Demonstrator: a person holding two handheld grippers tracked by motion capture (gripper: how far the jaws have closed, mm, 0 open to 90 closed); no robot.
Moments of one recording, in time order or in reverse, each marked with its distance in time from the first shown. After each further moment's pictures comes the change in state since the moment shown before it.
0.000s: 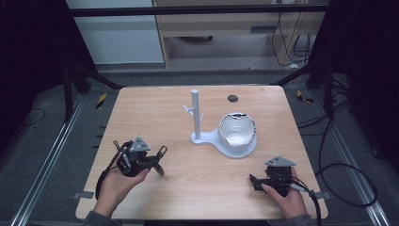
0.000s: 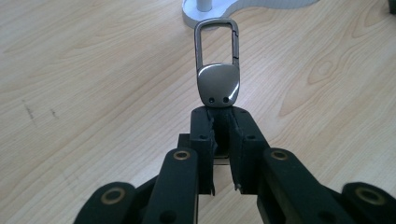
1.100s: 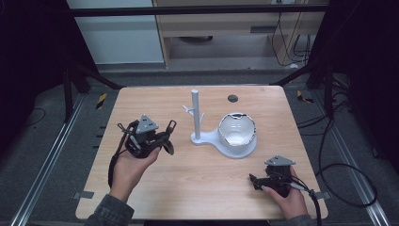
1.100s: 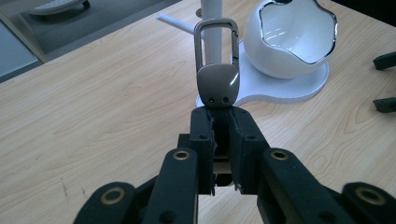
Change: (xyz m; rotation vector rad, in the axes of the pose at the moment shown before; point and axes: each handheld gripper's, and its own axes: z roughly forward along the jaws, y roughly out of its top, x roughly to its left) left arm -0.013 0.066 -0.018 -0.186 0.089 -0.003; right arm -0.002 0.002 0.002 0.001 0.010 -0.013
